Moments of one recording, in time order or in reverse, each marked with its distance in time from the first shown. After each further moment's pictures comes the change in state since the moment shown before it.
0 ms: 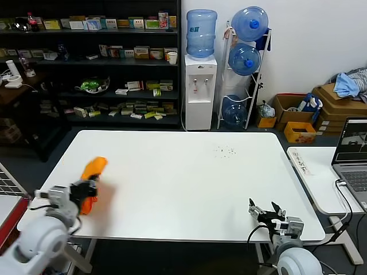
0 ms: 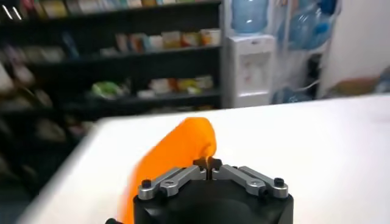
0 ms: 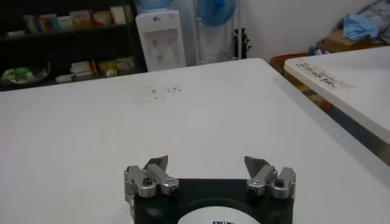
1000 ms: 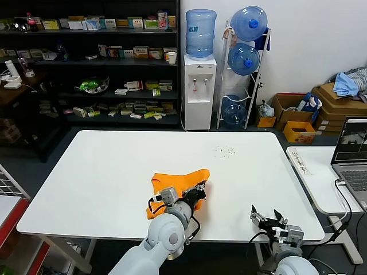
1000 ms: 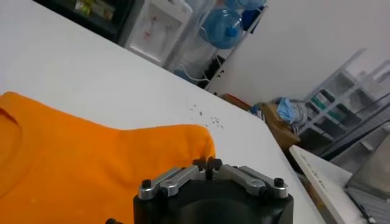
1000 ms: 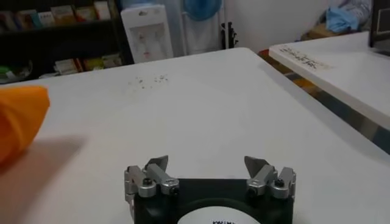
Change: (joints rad) left arm -0.340 -0.630 0.513 0.241 -0.089 -0.068 -0.157; right arm -0.045 0.069 0.030 -0.002 -0.069 0.040 -0.024
